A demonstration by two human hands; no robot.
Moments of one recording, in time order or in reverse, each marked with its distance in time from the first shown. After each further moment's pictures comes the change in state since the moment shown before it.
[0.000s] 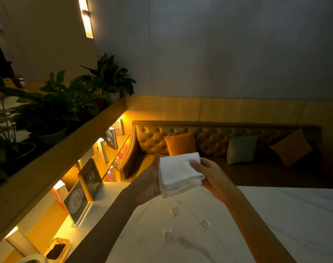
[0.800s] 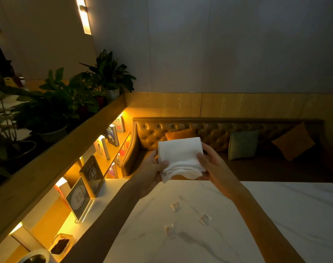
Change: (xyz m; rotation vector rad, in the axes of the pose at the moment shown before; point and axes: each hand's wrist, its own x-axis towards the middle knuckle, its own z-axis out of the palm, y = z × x) left_hand 0.000 0.008 0.004 0.225 0.026 0.217; right_hand -0.007 -0.009 -0.005 -0.140 -0.051 -0.189
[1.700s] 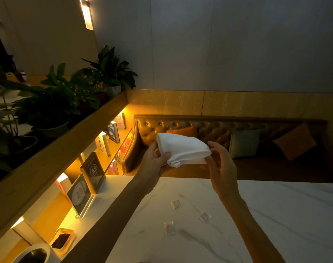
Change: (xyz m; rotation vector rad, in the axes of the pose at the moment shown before) left_hand -0.003 0.005 0.019 0.034 0.126 0.174; right_hand -0.009 0.019 0.010 -0.701 0.564 -0.603
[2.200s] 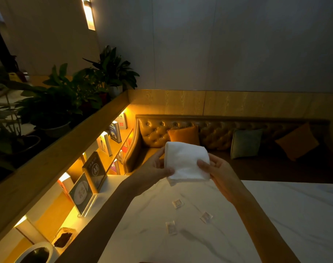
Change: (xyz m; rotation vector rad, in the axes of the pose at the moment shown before) left_hand -0.005 0.003 -0.024 0.247 -0.276 -0.163; right_hand 0.008 -0.006 -0.012 0.604 -0.466 0.823
